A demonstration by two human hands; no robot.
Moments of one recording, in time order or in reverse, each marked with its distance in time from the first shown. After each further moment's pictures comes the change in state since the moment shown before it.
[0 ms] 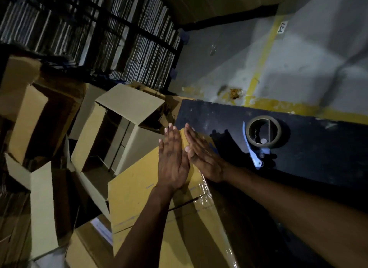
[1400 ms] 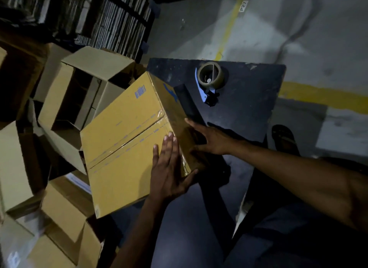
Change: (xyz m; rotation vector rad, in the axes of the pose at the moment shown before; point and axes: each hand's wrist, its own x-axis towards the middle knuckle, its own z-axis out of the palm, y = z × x) left_hand -0.237 0.137 0.019 0.093 -0.034 0.126; right_hand -0.221 -0.002 -0.021 -0.232 -0.184 0.251
